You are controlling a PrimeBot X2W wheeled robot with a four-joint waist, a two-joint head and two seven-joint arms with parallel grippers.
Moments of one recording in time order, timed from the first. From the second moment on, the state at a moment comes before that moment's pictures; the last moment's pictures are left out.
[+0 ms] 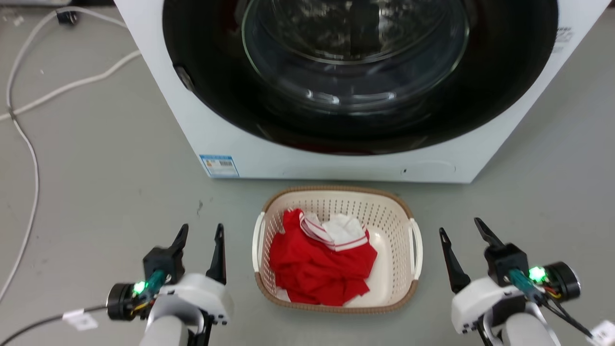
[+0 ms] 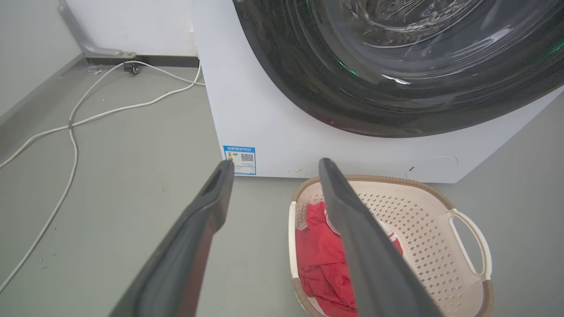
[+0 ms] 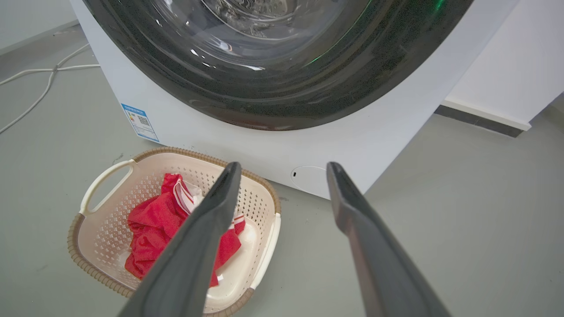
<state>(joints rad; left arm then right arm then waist) -0.23 0.05 -0.02 0.52 -0.11 -0.05 -0.26 -0.19 -0.05 0.03 0.46 -0.17 0.13 -0.26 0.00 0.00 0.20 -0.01</state>
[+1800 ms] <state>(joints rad) -1.00 0.15 -0.34 1.28 -0.12 -0.13 -0.18 -0.94 -0.05 0.24 1.20 -0.06 0.13 -0.23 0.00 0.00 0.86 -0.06</state>
